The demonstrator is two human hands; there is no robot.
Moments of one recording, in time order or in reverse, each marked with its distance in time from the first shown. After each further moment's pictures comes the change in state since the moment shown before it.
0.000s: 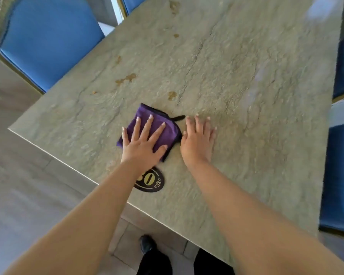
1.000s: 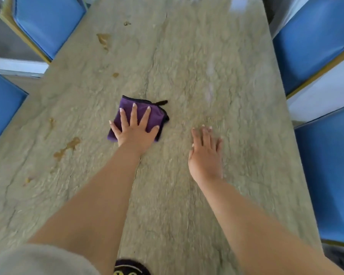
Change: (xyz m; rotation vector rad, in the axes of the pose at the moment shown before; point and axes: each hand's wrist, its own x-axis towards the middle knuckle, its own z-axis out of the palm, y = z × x) left_hand 0.247 0.069 -0.054 0.017 -0.082 0.054; right_hand 0.104 0.084 -0.022 -0.063 0.080 0.239
